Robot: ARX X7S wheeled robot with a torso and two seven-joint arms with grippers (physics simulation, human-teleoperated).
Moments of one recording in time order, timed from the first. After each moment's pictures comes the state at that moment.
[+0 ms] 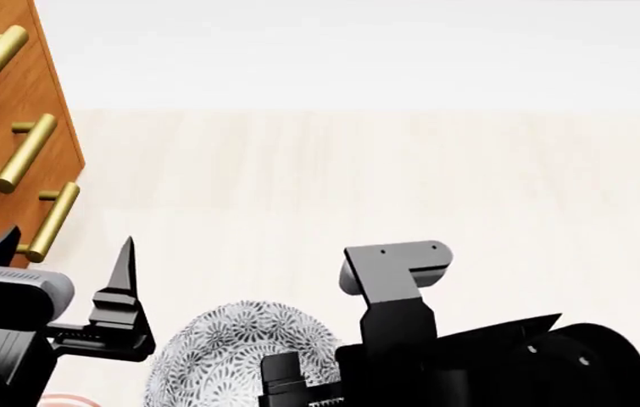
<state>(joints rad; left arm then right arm) -0.35 -0.27 0.19 0.53 -0.39 -0.70 -0.30 0.94 0.38 -0.46 0.21 1.39 1.35 0.47</state>
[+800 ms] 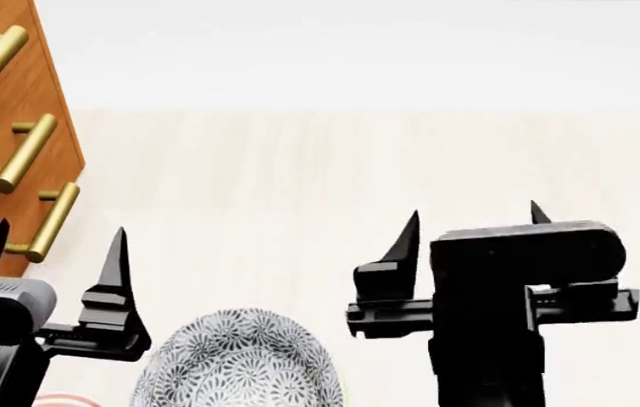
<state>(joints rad) -0.31 -0.27 0.20 0.55 -0.38 -0.59 -0.31 0.60 0.57 -0.47 -0.53 0.69 0.77 0.77</state>
